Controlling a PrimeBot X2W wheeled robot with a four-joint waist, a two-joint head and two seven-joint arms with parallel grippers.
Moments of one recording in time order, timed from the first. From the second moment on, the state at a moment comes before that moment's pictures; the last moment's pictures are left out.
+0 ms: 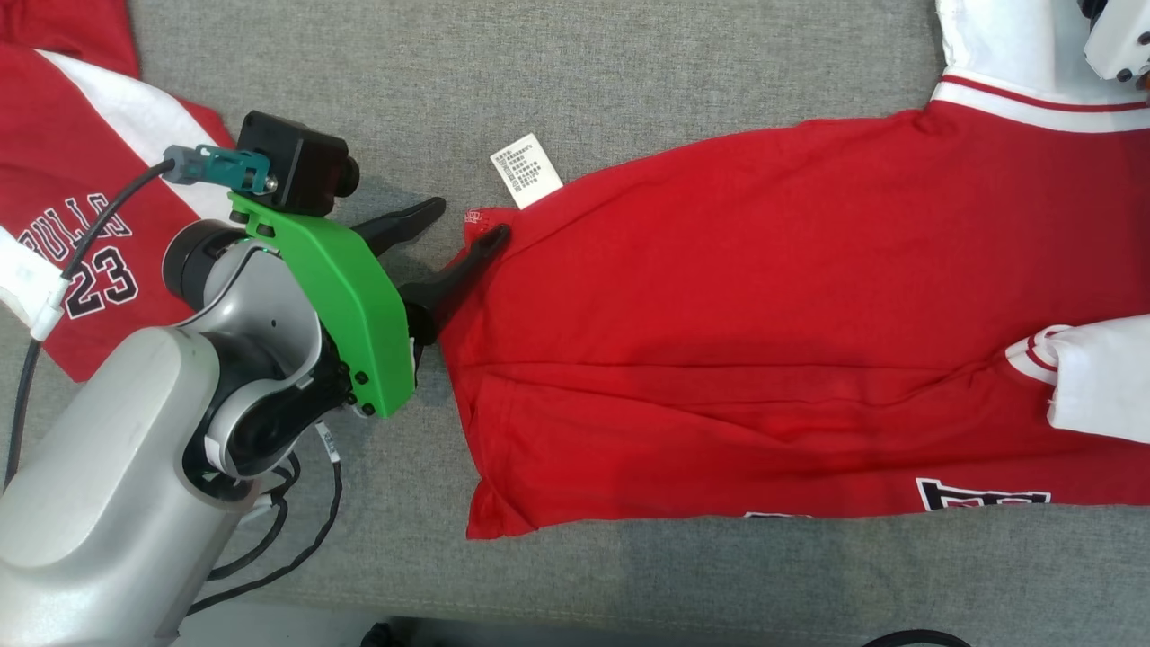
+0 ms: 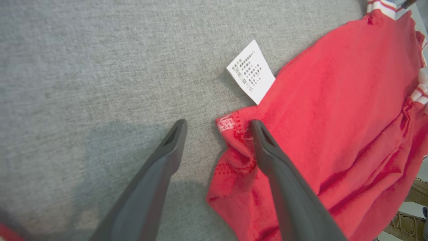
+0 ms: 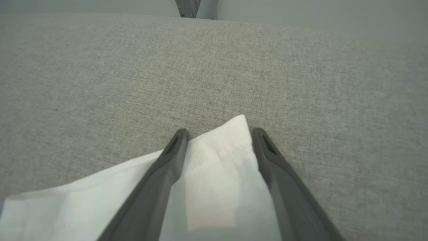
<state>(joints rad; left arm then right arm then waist) -0.69 0.48 -0.60 -0.07 -0.96 0.00 0.59 -1.13 -0.57 0.44 0.65 0.71 0.13 0.35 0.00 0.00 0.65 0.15</state>
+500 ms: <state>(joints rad) -0.69 0.45 -0.62 -0.02 -0.96 -0.03 0.54 -1.14 -0.56 0.49 0.66 0.77 0.13 0.31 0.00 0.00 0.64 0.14</state>
